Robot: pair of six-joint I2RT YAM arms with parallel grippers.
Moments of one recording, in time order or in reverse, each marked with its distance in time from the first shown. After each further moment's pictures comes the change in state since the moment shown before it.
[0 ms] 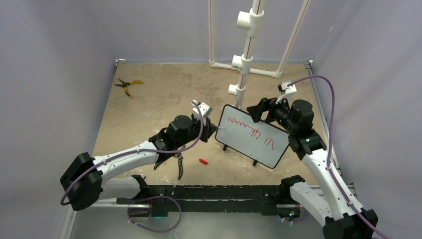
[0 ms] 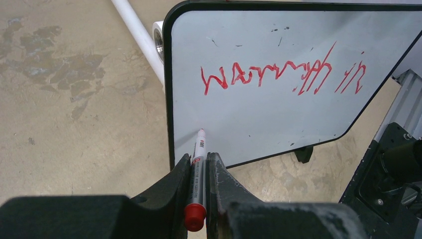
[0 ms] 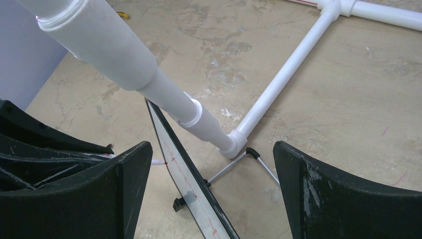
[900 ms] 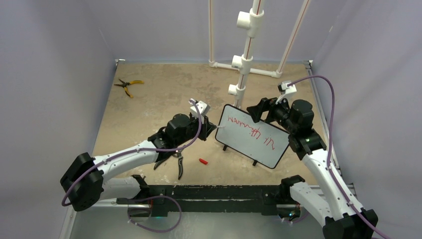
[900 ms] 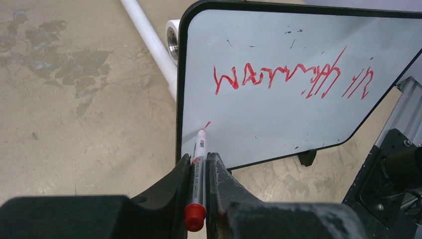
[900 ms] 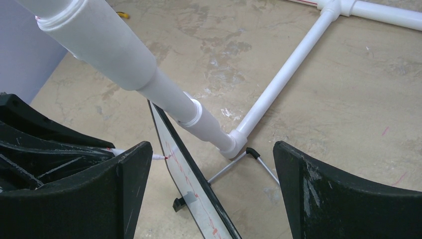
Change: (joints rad) left arm 0.038 0.016 -0.008 0.021 0.027 -0.025; right arm 0.000 0.000 0.000 0.000 0.000 0.000
